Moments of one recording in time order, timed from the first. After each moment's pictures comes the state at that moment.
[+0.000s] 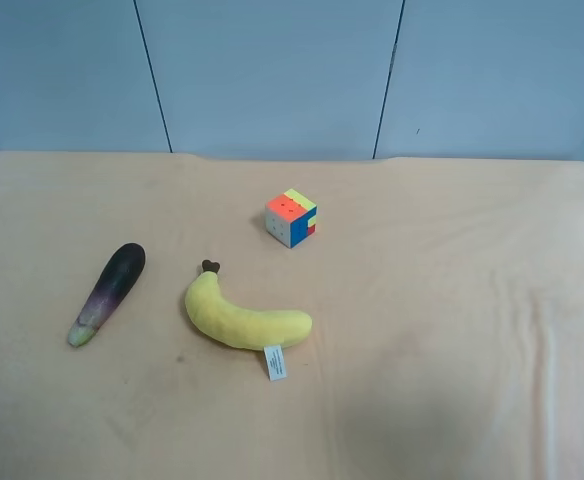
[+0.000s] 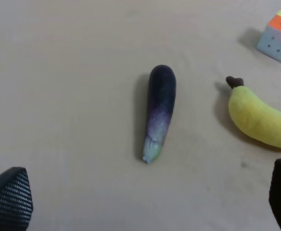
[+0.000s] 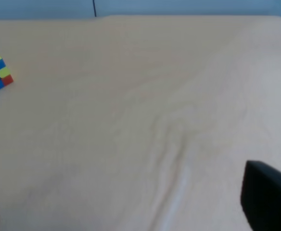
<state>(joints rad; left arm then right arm) -0.03 -0.01 -0.50 -0.08 1.05 0.02 -0.16 0.00 -0.57 0.24 1.12 -0.23</state>
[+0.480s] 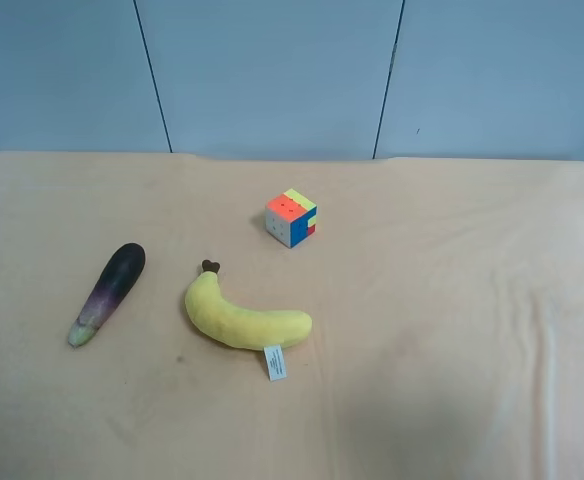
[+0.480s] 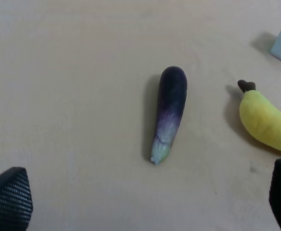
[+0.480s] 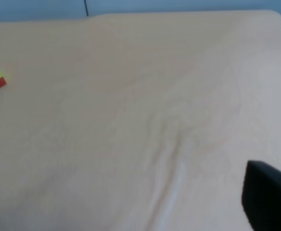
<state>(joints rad) 0.00 -0.01 -0.50 -0.08 1.05 0.02 -0.16 0.00 -0.57 0.22 1.12 -0.19</state>
